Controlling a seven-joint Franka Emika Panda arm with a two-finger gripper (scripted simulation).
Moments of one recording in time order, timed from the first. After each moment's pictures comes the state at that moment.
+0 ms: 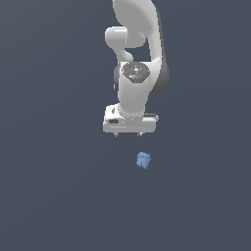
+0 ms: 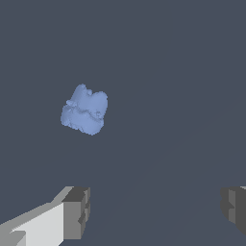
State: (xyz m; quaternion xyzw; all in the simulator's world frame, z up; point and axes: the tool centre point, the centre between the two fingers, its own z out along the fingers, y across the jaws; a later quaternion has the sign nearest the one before) arm -0.004 0.012 0.160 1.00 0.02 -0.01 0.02
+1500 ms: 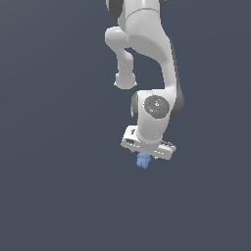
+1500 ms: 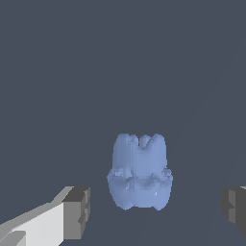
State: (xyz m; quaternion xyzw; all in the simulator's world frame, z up) arm 0.053 0.082 0.092 0.99 -0.16 0.00 0.00
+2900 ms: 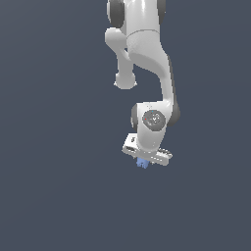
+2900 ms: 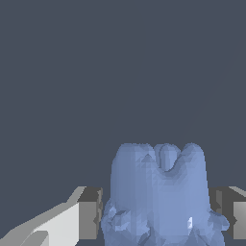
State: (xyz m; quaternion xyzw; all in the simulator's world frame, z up) arm 0.055 0.085 0.039 0.99 -0.16 0.00 0.00
